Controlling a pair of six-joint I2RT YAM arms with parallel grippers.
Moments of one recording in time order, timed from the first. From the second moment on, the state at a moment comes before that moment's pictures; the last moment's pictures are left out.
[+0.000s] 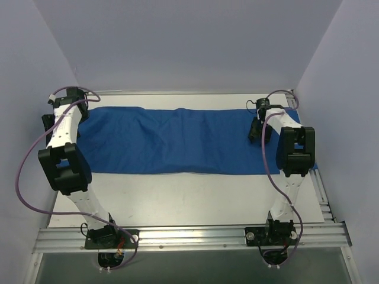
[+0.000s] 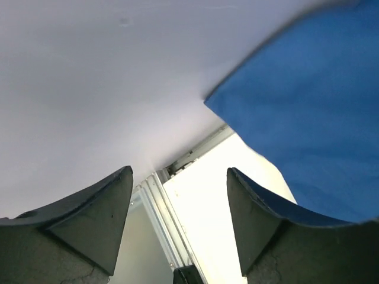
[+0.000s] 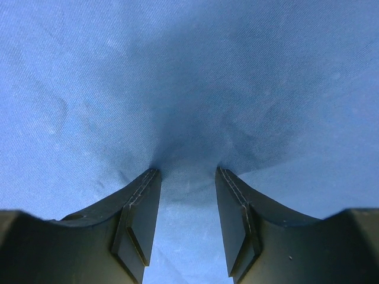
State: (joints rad) left arm 0.22 1.88 1.73 -1.15 -0.98 -0.30; right arm 0.01 2.08 1.52 -0.75 0.16 0.37
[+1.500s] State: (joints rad) left arm 0.12 2.26 1.85 -0.98 -0.12 -0.36; right arm -0.06 2.17 1.77 -0.80 0.21 0.37
